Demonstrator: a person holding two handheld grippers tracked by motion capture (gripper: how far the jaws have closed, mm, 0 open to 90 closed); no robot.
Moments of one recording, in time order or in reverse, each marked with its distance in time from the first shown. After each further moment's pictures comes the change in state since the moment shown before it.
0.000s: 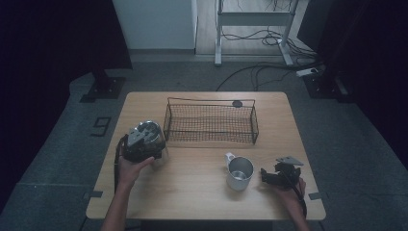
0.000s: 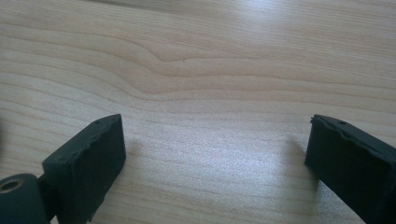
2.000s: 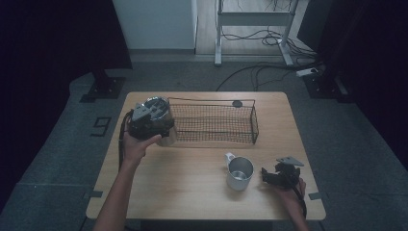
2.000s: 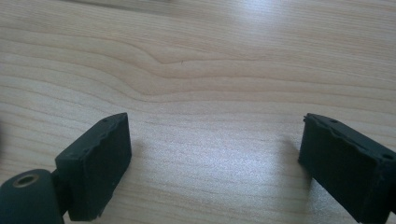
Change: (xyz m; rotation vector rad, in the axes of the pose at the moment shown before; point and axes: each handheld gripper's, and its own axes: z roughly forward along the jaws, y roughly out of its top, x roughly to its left) left arm -0.012 0.082 0.004 -0.052 -0.063 0.017; right arm 0.000 -0.001 -0.001 -0.013 -0.007 0.003
